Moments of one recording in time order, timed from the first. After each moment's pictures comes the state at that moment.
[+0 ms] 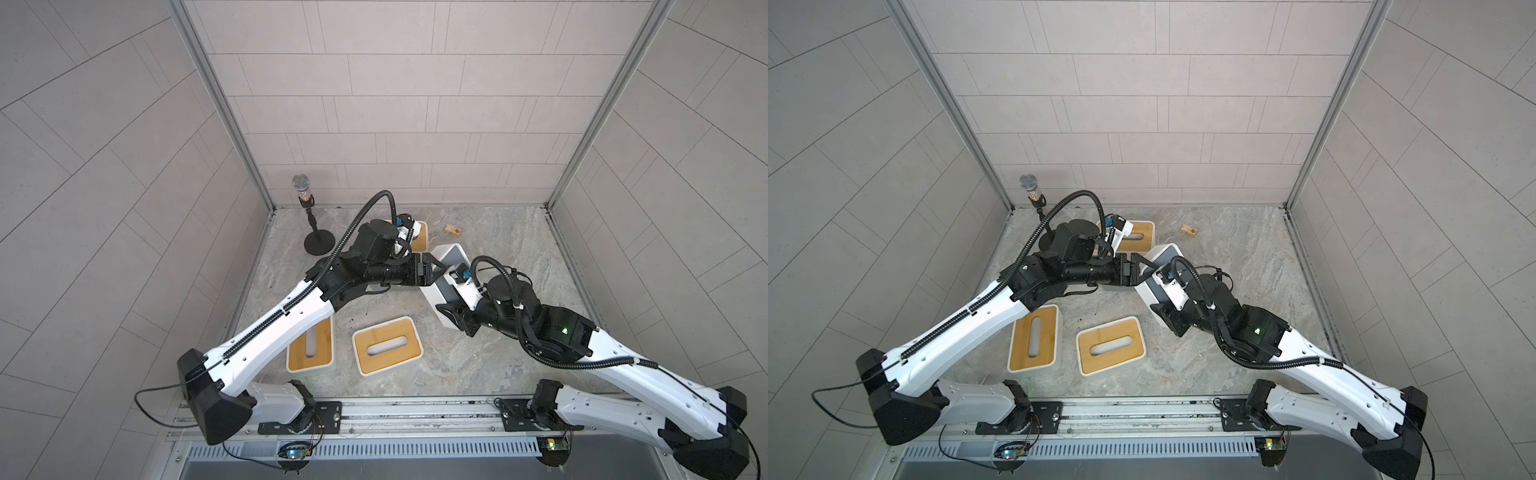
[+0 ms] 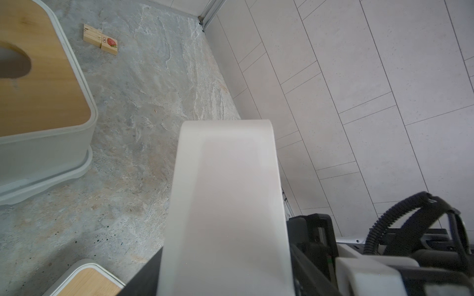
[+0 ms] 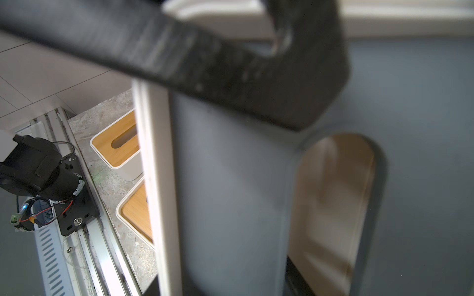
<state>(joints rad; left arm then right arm) -0.78 1.32 1.37 -0.57 0.36 -0.68 0.90 0.92 0.96 -0.56 0.06 0.07</state>
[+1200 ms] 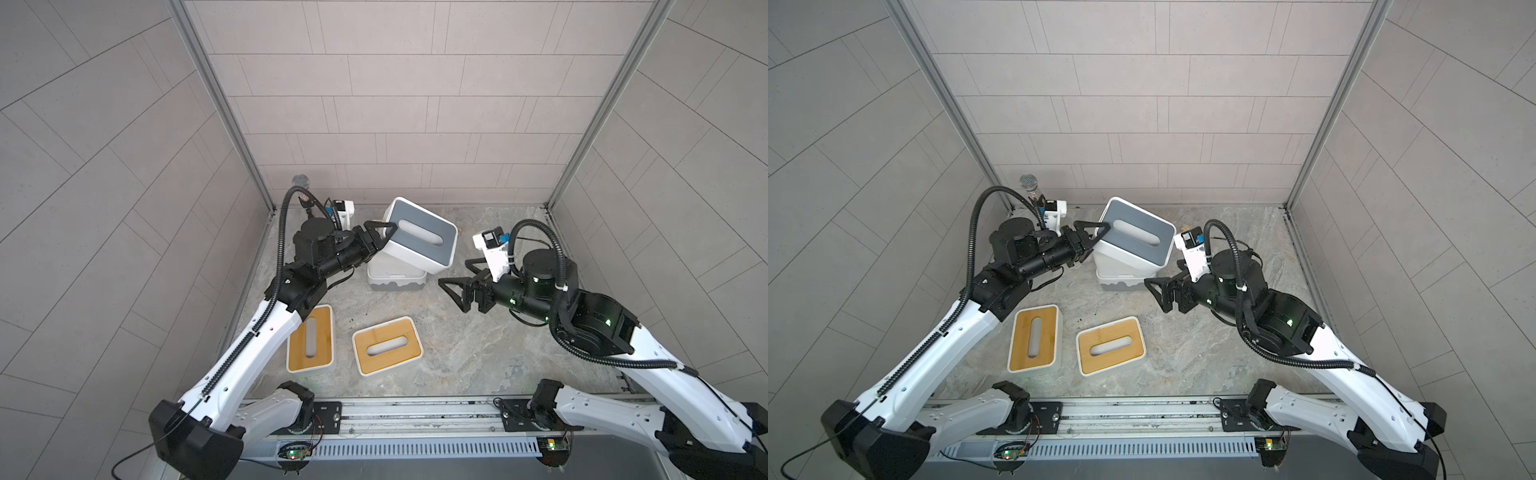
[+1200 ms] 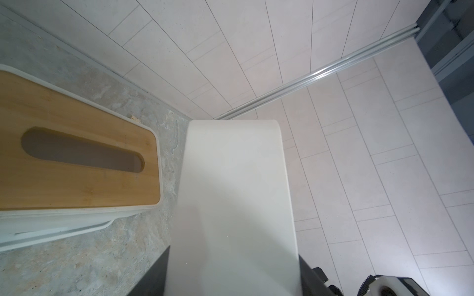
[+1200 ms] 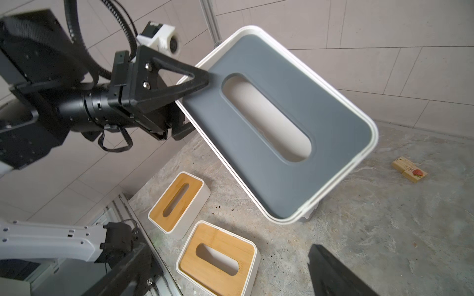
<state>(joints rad) -0.41 1.10 1.09 -0.12 0.42 -1.08 0.78 0.96 1.28 -0.67 -0.02 0.39</state>
